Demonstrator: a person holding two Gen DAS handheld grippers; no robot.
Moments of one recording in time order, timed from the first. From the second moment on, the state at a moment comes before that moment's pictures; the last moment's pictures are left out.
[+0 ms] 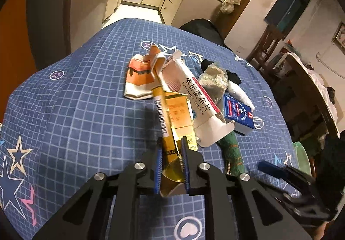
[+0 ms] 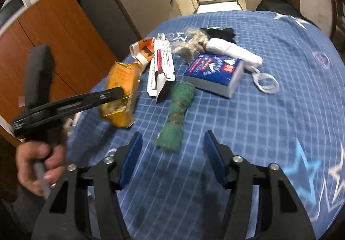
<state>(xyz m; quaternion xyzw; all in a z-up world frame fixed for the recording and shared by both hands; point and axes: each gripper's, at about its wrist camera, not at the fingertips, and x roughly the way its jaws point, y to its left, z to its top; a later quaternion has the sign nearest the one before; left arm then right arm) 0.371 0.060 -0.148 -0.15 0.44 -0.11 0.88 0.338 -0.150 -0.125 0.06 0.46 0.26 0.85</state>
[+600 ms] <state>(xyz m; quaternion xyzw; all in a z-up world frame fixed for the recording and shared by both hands) 0.379 0.051 -0.152 -0.13 0.45 -0.11 0.88 0.349 -0.120 -0.137 -0.02 0.45 0.20 0.87</state>
